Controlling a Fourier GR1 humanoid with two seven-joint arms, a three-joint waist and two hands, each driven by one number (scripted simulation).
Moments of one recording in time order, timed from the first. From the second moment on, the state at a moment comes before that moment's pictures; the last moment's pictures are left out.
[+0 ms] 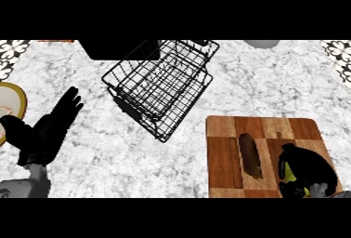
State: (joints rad) left arm -0.08 0.30 0.01 -1.57 0.19 -0.01 0.23; right arm -0.07 -0.65 0.50 -1.65 0.50 0.39 0.84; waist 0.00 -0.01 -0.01
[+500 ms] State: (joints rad) left arm -0.06 0.27 0.02 -1.57 0.16 0.00 0.21; right arm 0.09 -0.63 0.50 -1.80 0.78 0.11 0.87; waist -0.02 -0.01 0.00
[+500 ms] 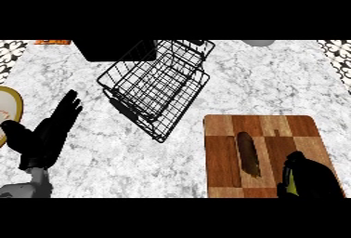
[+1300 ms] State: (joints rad) left arm -0.04 0.27 0.03 -1.58 0.17 -0.03 0.20; right arm 0.08 -0.52 0.46 -2.33 1.07 -0.23 0.92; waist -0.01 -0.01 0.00
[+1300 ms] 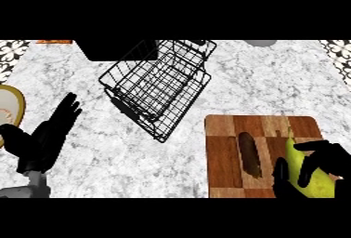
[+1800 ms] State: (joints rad) left arm -0.06 0.25 0.02 -1.58 0.14 -0.03 0.22; right arm -0.38 -0.22 0.57 -2.26 1.10 0.09 1.07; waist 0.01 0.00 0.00
